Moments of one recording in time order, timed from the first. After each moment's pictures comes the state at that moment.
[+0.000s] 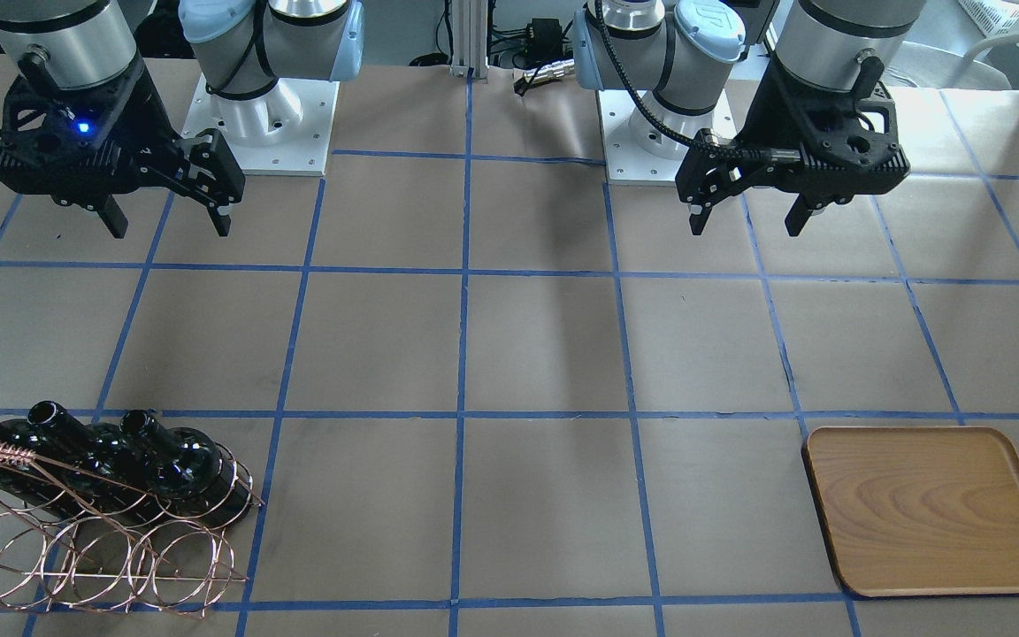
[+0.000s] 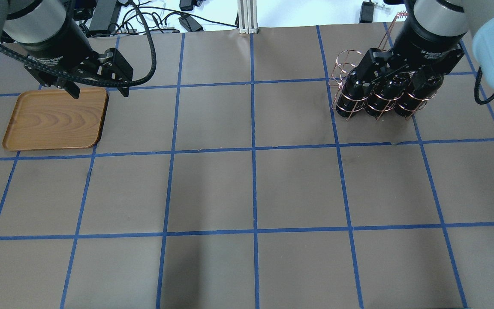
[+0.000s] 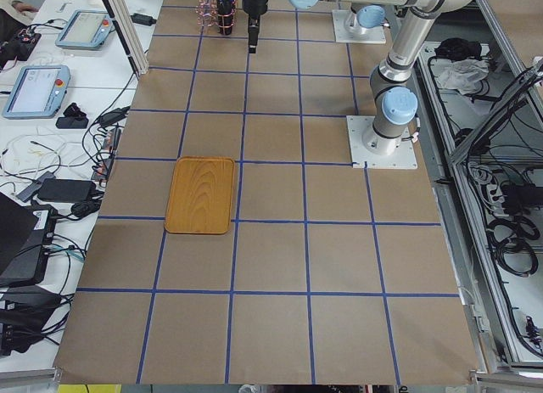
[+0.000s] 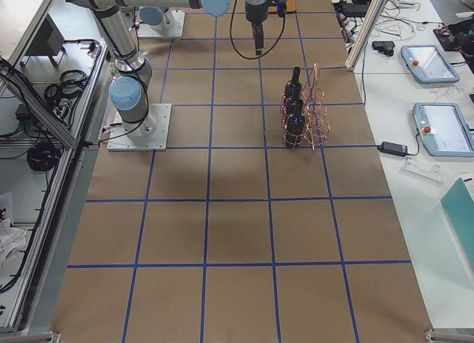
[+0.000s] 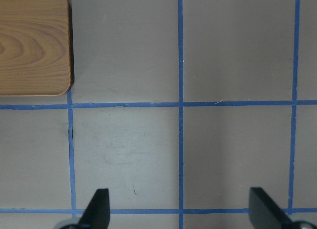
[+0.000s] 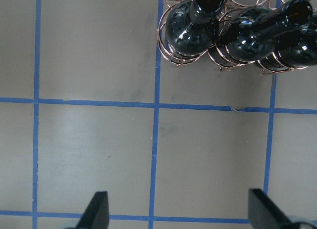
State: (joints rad) left arm -1.54 -1.54 -1.55 -1.54 1.59 0.03; right arm 1.53 -1.61 1.61 -1.67 -1.57 -0.10
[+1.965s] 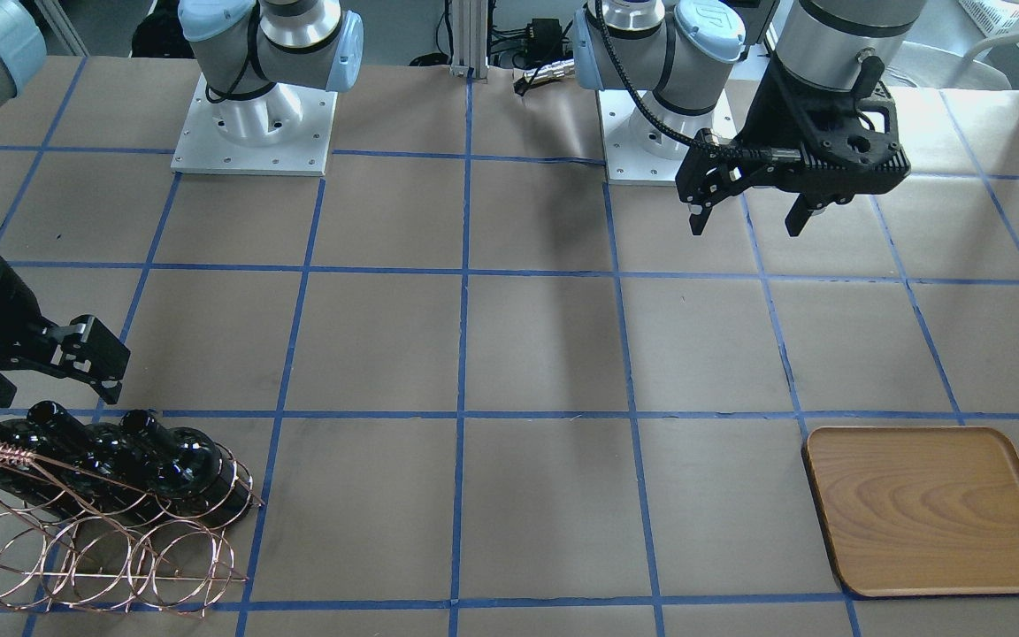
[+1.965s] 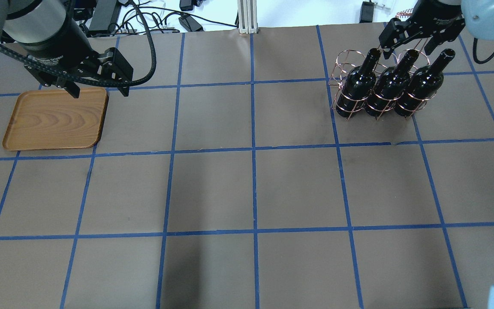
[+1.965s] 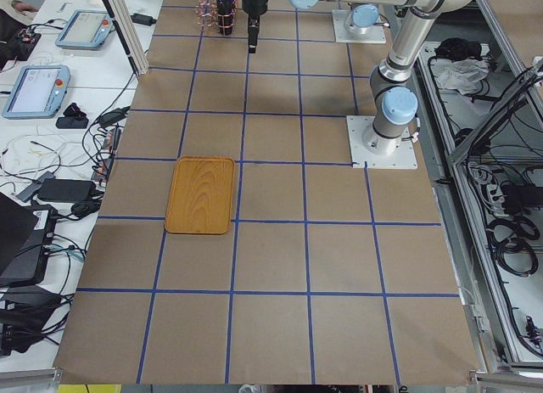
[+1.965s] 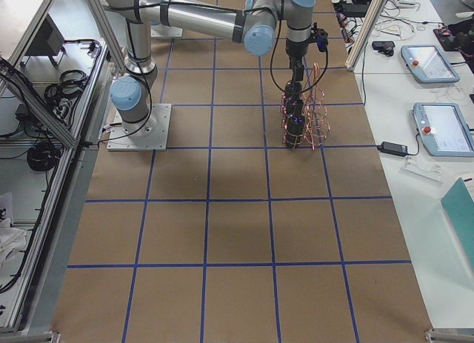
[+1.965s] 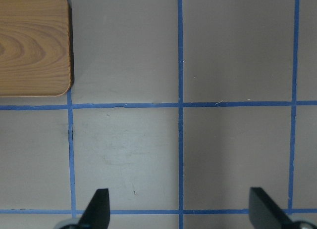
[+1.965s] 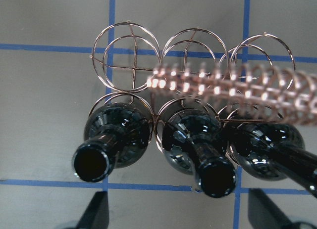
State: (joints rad) left arm -1.54 -1.54 -1.55 -1.53 1.59 0.03; right arm 1.38 -1.31 1.45 -1.84 -1.56 -0.24
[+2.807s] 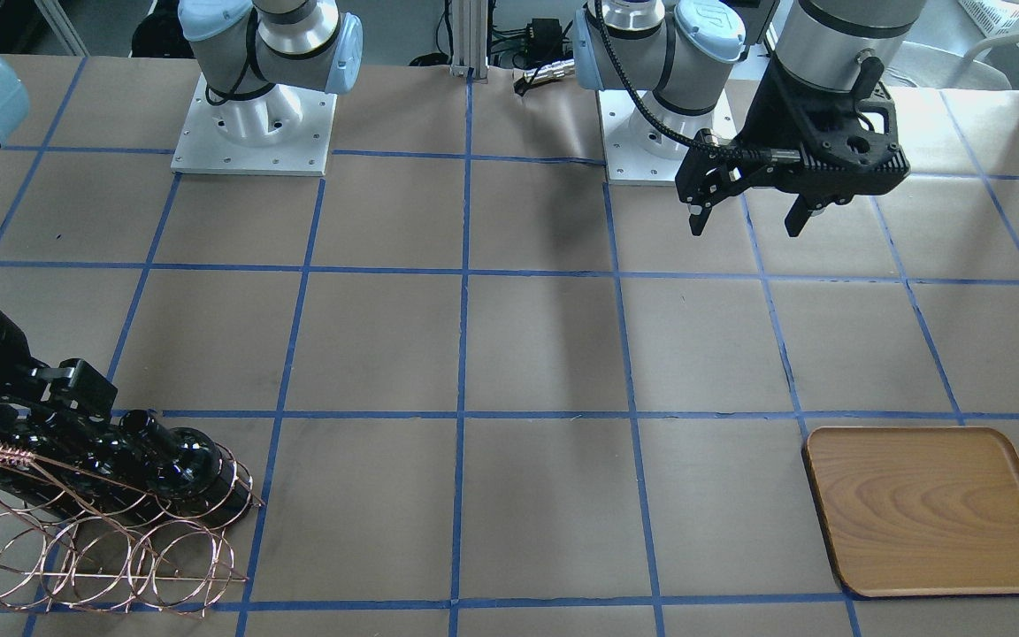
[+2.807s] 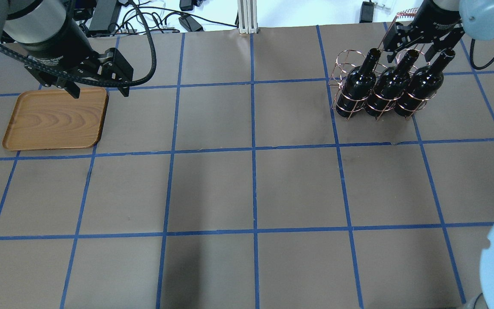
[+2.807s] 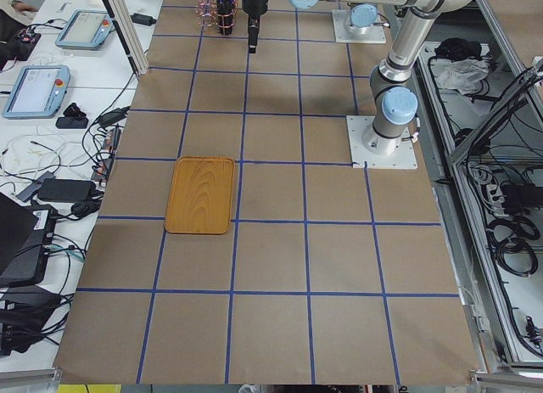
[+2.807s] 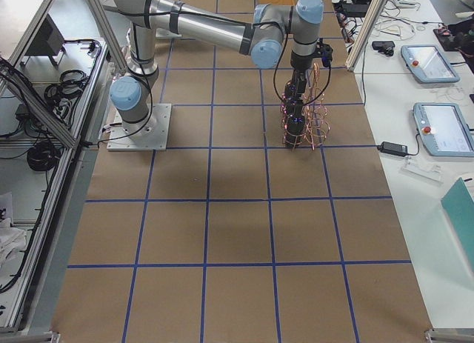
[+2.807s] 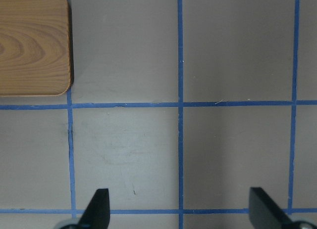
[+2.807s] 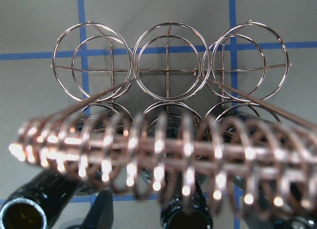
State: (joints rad) left arm -1.54 -1.54 -1.55 -1.53 1.59 0.03; right arm 1.36 -1.24 1.44 -1.84 -1.56 -0.18
